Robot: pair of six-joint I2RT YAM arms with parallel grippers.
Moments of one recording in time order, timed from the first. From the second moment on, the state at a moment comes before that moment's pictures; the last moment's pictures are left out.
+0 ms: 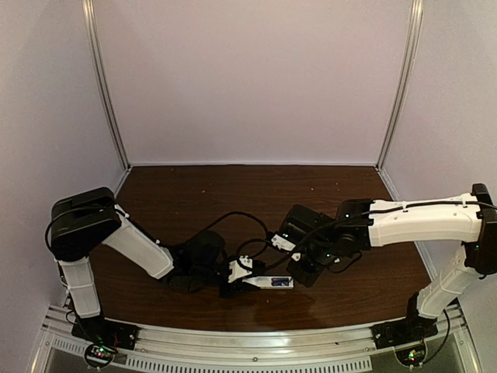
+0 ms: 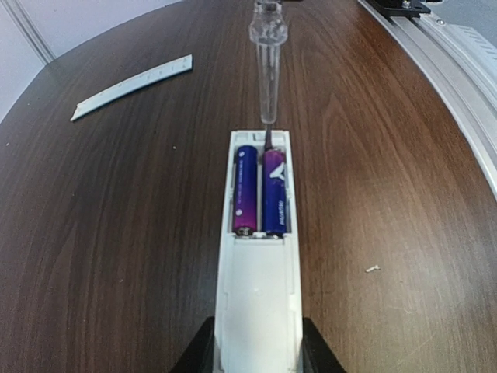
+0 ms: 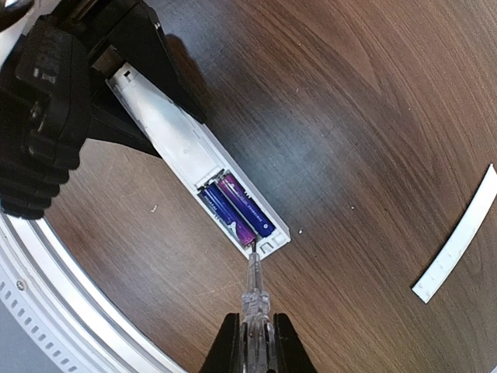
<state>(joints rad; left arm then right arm) -1.03 1.90 0.69 0.60 0.38 0.48 1.15 1.54 1.14 -0.83 0.13 0.24</state>
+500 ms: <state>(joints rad) -1.03 1.90 0.69 0.60 0.38 0.48 1.14 1.49 1.06 -0.73 0.12 0.25</state>
